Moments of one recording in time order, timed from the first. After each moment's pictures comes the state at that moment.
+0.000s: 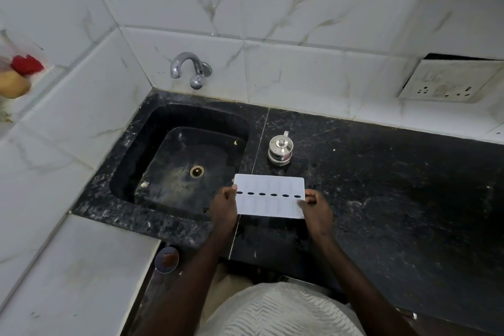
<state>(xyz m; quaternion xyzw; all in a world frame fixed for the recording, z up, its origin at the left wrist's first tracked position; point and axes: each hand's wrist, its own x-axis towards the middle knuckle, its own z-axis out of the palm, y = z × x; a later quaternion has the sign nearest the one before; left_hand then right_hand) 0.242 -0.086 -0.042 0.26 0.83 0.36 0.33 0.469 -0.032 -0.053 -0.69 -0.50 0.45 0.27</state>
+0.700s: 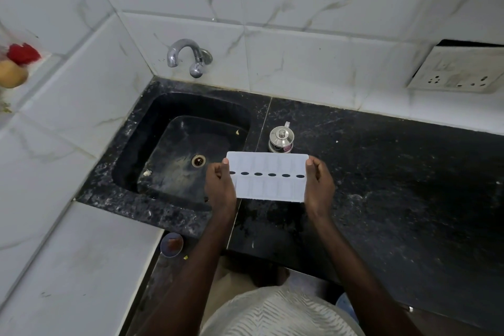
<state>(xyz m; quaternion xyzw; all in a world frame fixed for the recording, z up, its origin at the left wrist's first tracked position) 0.254 -0.064 -0.003 0.17 0.81 0.51 0.23 0.449 -0.010 -0.003 -0.65 -0.47 0.43 0.42</state>
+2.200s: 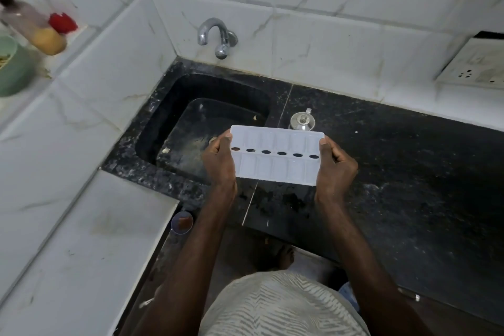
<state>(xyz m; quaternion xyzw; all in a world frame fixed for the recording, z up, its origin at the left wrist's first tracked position) 0.229 -0.100 0.062 0.08 0.70 0.64 0.31 0.420 -0.042 0.049 -0.58 -0.40 0.45 0.54</state>
